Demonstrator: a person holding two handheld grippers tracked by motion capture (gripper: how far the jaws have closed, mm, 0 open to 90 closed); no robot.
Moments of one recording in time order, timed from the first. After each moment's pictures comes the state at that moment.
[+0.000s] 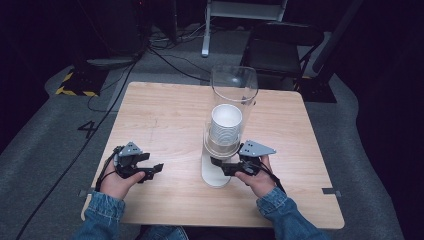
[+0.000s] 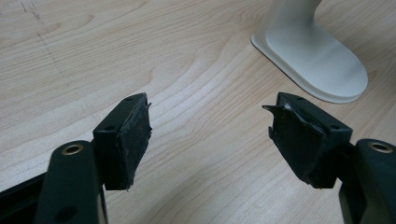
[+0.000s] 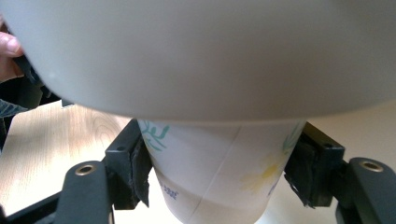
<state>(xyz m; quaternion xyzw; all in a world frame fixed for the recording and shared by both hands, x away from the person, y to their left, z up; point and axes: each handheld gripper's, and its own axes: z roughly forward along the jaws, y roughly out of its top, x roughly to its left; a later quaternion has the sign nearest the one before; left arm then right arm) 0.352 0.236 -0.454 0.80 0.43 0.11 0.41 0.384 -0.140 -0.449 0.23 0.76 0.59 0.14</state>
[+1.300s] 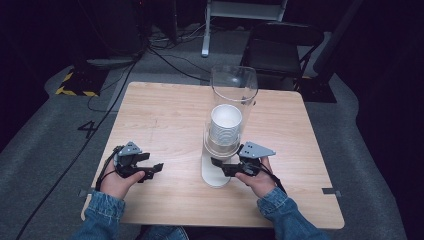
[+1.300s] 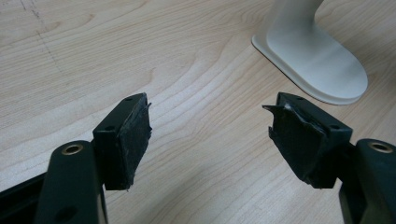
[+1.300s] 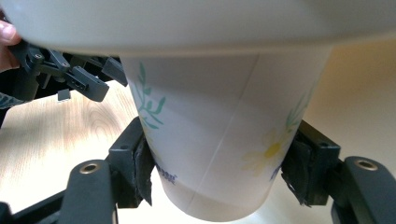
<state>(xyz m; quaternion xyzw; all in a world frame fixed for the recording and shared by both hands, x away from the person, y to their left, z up) 0.354 0.236 -0.455 0.79 0.43 0.10 0.42 0.385 -0.142 -0.457 0.22 0.76 0.59 0.15</state>
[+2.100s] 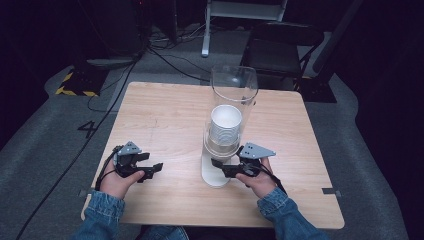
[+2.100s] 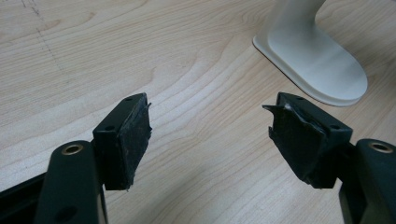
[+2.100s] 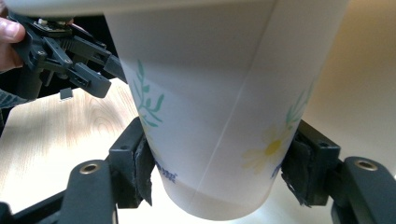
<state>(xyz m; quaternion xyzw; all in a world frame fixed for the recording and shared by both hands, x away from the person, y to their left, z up) 0.355 0.238 -0.456 0.79 0.44 0.10 0.42 0.385 -0.144 -0.461 0.23 0.76 0.59 0.14</state>
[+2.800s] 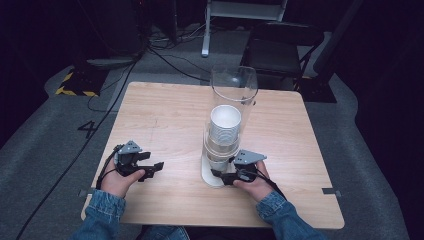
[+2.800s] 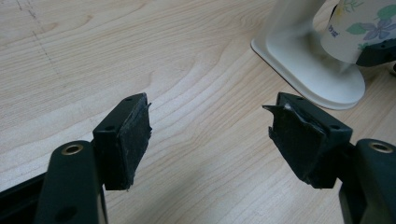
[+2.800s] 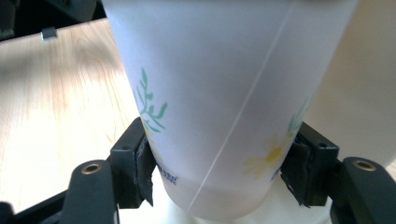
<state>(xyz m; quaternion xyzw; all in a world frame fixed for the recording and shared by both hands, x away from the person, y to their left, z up) 0.358 0.237 -0.456 0.79 0.43 0.10 0.42 0.383 -0.141 -0.492 0.23 0.81 0.52 0.12</state>
